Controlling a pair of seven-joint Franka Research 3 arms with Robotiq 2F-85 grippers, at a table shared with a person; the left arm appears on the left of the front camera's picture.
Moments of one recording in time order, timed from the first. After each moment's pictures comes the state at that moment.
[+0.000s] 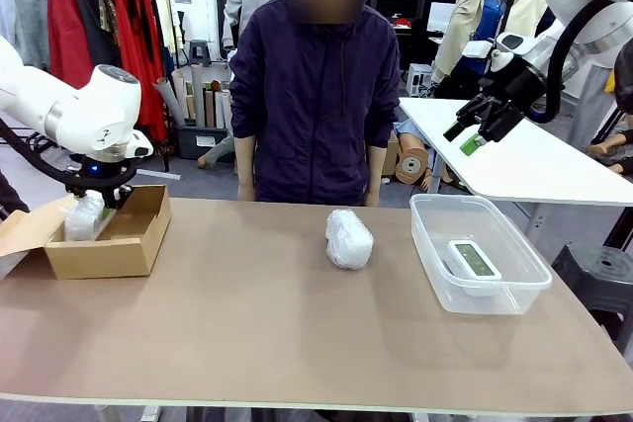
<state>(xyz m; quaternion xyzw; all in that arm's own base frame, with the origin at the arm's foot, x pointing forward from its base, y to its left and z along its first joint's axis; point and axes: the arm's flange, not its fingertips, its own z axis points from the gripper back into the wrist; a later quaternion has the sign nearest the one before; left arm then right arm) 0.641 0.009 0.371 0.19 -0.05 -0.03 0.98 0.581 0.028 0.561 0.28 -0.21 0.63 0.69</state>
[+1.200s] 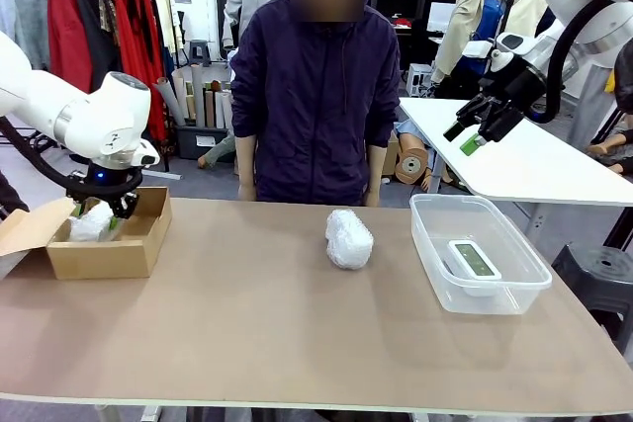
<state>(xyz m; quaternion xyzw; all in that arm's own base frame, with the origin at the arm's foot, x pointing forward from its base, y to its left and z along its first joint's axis) 0.630 -0.006 0.362 0.20 -0.03 -0.04 0.98 0.581 0.028 0.561 0.28 -0.21 0.63 0.69</state>
